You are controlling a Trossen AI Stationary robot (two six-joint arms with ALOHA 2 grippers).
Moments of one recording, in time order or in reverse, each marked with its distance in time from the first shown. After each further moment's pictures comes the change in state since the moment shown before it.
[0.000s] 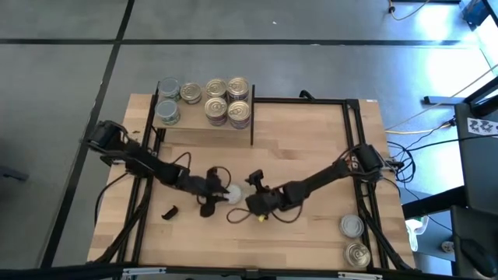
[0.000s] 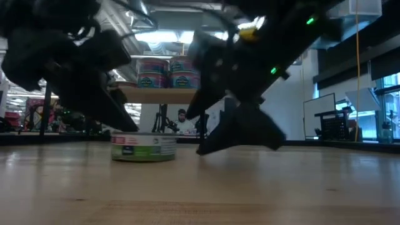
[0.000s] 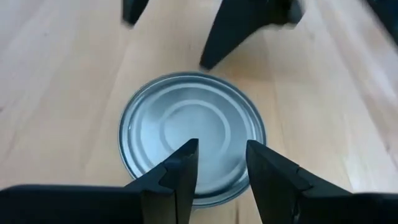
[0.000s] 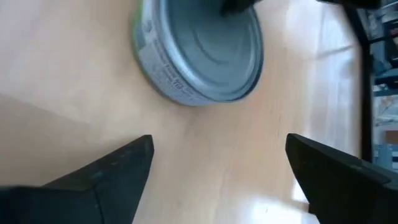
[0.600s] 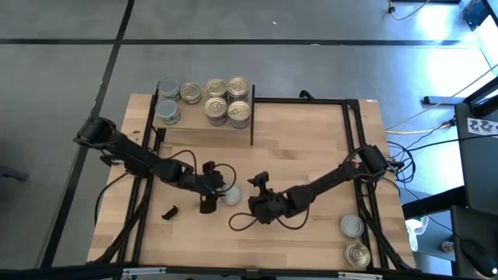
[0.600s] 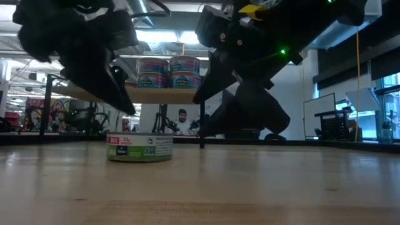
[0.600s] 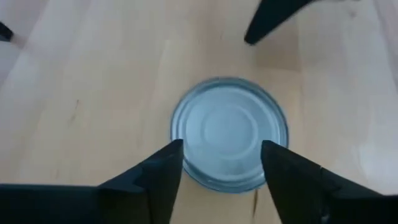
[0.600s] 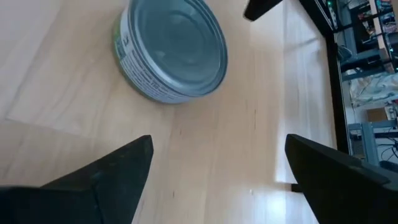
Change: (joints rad) left arm 0.005 -0.138 0.227 -0.586 -0.067 -0.011; right arm 0.064 -0.039 0.002 -0.034 0.119 0.136
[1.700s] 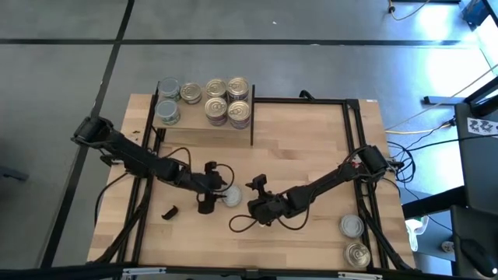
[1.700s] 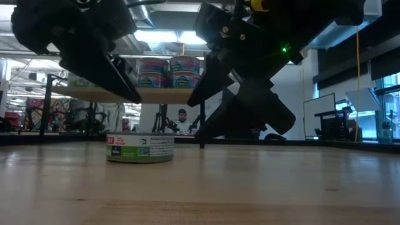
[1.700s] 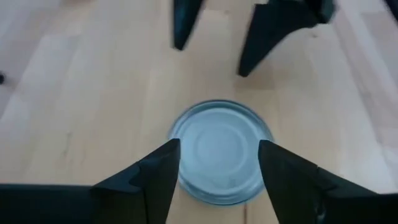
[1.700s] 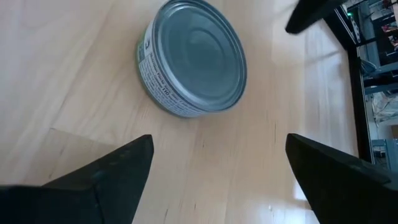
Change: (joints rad) left arm -0.006 -0.044 -0.041 0.107 0.020 0.106; right arm -0.002 0.005 0.000 0.036 -0.079 -0.031
